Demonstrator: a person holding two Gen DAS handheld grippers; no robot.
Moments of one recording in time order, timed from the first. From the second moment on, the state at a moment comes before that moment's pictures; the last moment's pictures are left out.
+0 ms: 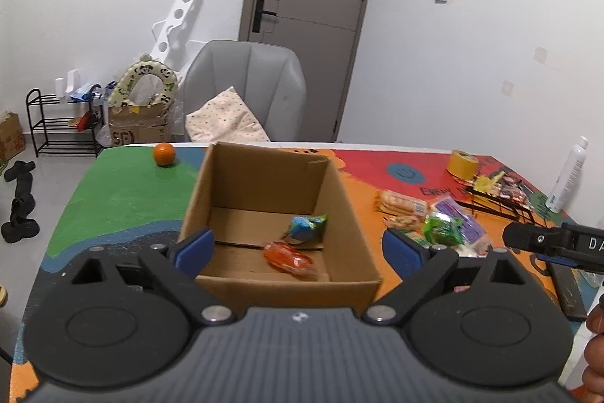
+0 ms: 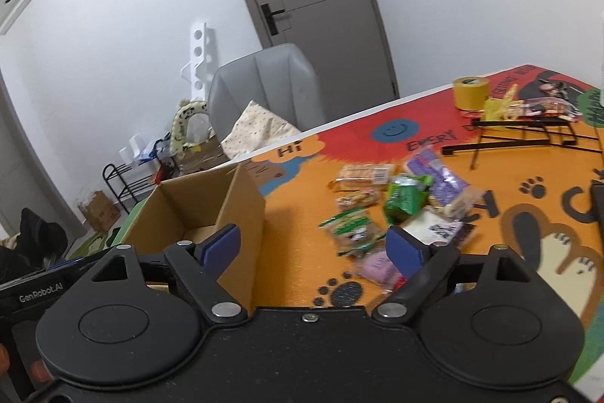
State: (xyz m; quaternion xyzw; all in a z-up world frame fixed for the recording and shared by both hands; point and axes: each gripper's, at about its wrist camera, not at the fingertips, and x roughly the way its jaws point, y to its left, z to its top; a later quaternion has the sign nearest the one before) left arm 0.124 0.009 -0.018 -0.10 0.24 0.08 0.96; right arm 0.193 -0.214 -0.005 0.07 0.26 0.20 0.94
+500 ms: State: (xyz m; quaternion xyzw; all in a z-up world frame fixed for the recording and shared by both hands) left arm 0.124 -0.034 -0.017 -0.08 0.24 0.03 0.97; right arm 0.190 -0.262 -0.014 0.10 0.26 0.17 0.95
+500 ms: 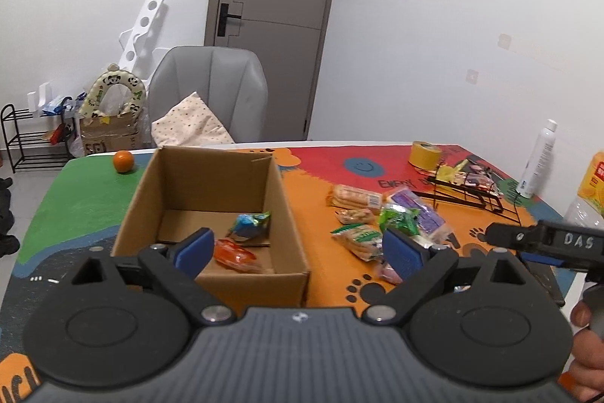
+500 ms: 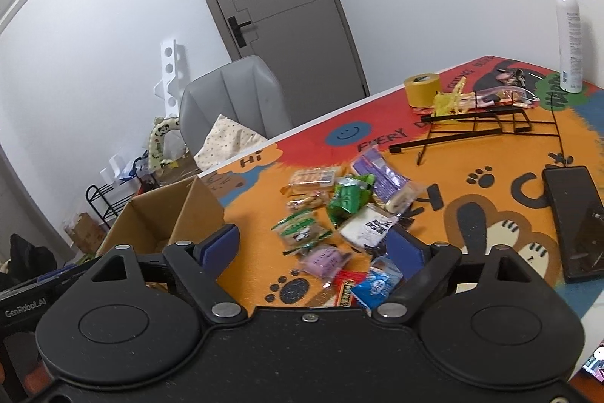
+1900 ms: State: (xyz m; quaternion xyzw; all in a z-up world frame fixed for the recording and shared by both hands) left arm 0.207 -0.143 -0.105 -0.05 0.32 -0.06 0.95; right arm 0.247 -0.315 -0.103 0.15 0.33 0.15 0.92
